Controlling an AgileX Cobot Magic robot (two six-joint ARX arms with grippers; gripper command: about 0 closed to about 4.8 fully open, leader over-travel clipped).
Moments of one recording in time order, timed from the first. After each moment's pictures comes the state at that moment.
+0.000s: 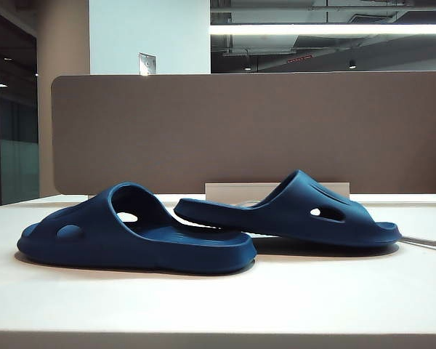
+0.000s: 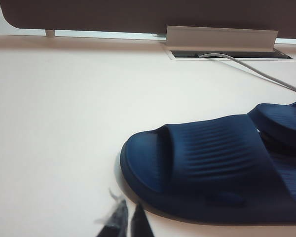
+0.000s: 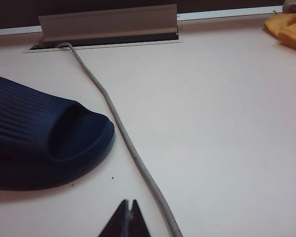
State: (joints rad) left arm -0.11 0.00 0.01 -0.13 0.15 -0.04; right arm 0.16 0.00 0.01 -0.18 0.09 0.12
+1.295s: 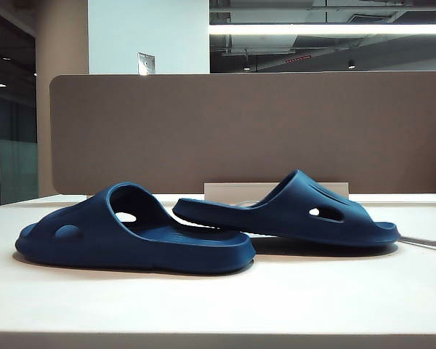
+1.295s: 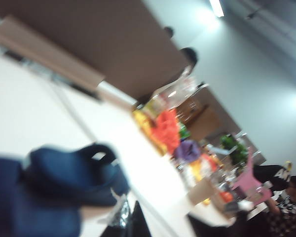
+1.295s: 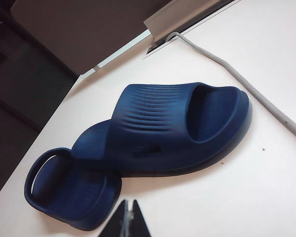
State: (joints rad) left arm -0.11 0.04 0.31 -0.14 0.60 -0.82; right arm 0.16 0.00 0.01 -0.12 -0.29 0.65
